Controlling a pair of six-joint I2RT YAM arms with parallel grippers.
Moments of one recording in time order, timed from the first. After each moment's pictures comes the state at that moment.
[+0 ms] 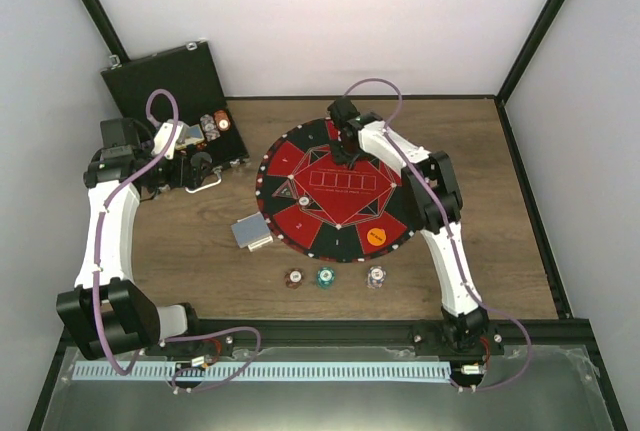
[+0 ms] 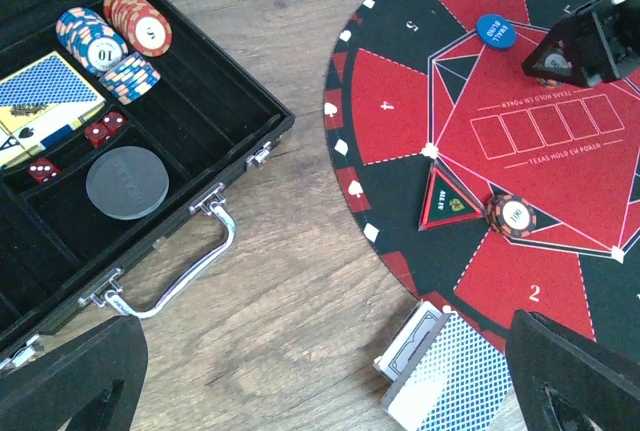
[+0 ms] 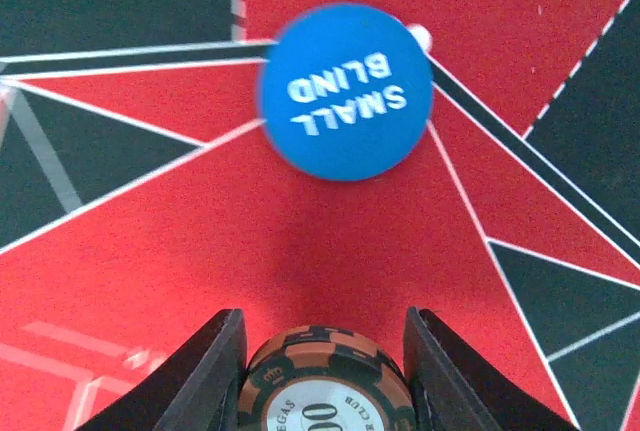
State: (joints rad) left arm 0.22 1.27 1.20 -0.83 0.54 0.36; right arm 0.51 2.32 1.99 -0.81 0.13 0.22
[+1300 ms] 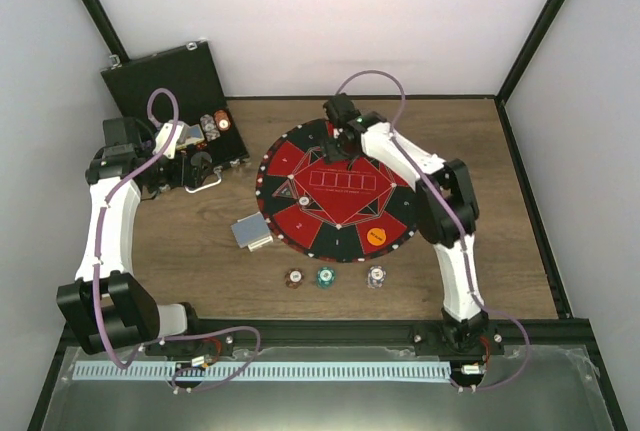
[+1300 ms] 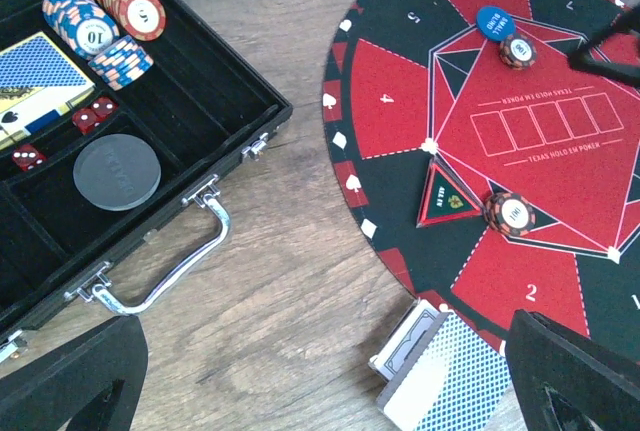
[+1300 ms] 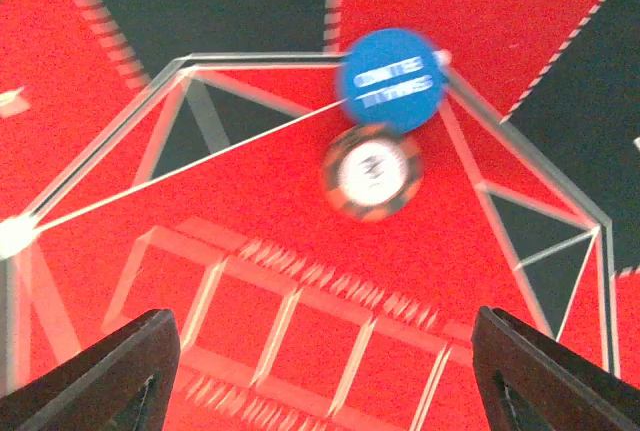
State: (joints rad) left arm 0.22 1.30 1.21 -0.83 0.54 0.35; right arm 0.52 2.21 1.93 -0.80 0.13 0.21
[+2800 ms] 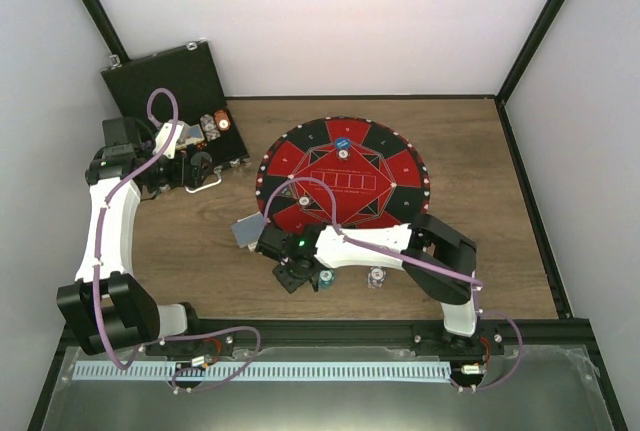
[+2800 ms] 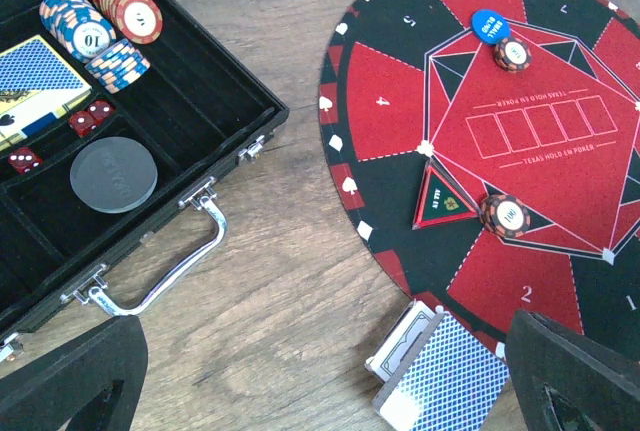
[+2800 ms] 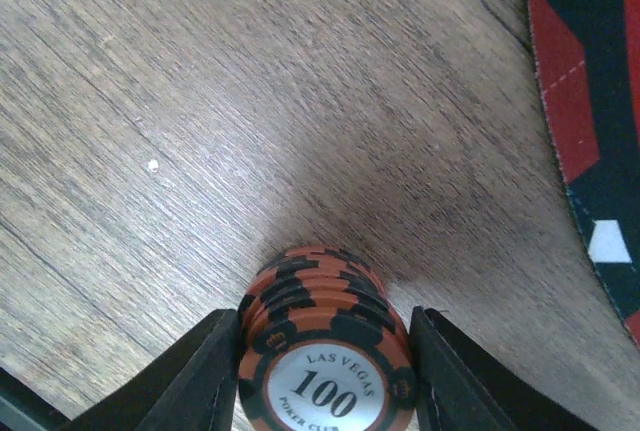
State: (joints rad) left arm 0.22 1.30 1.21 -0.83 0.55 0.34; right arm 1.23 1.91 1.31 -0.70 0.05 0.47
